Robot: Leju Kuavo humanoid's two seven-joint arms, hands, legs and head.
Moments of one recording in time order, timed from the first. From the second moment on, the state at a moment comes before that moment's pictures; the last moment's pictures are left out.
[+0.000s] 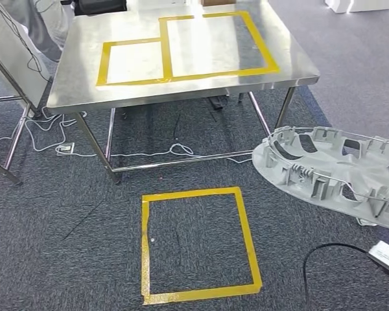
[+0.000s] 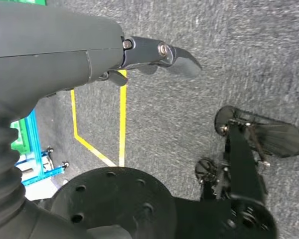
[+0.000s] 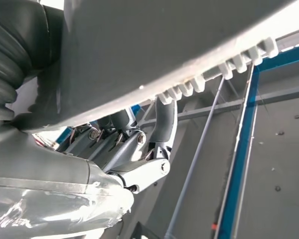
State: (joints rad) left arm -0.09 -0.09 1.41 -0.19 -1.15 0.03 0.23; right arm 0.23 -0.14 -0.33 -2.20 0.84 -0.69 -0.37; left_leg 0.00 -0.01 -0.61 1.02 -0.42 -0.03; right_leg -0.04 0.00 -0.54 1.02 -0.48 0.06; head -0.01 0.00
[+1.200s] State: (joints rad) left arm -0.09 -0.08 1.41 -0.19 -1.15 0.03 0.24; right arm 0.24 -0.14 -0.36 -2.19 0.82 -0.69 -0.36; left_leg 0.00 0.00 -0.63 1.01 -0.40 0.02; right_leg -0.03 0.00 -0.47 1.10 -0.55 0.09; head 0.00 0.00
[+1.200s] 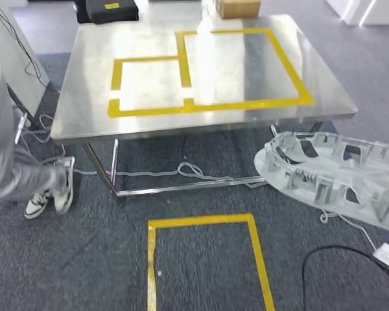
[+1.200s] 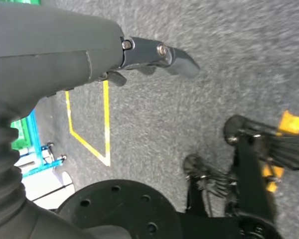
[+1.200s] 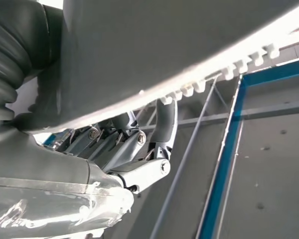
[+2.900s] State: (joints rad) left arm -0.09 -0.08 1.41 -0.19 -1.14 0.03 0.24; right arm 0.23 -0.15 -0.37 -2.16 0.79 -0.69 -0.37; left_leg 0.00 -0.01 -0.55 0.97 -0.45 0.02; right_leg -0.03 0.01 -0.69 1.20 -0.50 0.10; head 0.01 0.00
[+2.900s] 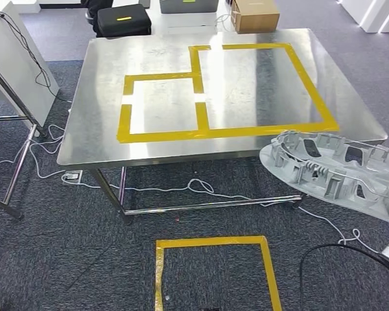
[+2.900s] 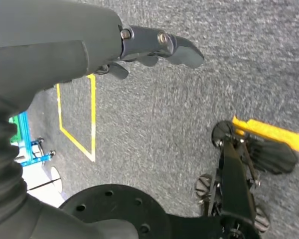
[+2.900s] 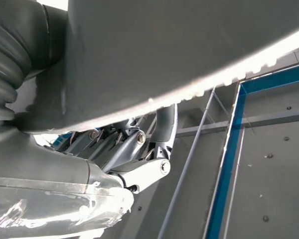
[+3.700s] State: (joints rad) left arm -0.09 -0.08 1.41 -0.19 -1.14 0.03 0.24; right arm 0.23 -0.15 -0.37 -2.15 0.79 -0.69 -0.37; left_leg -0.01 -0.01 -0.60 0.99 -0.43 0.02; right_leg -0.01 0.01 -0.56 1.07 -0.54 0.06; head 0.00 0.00
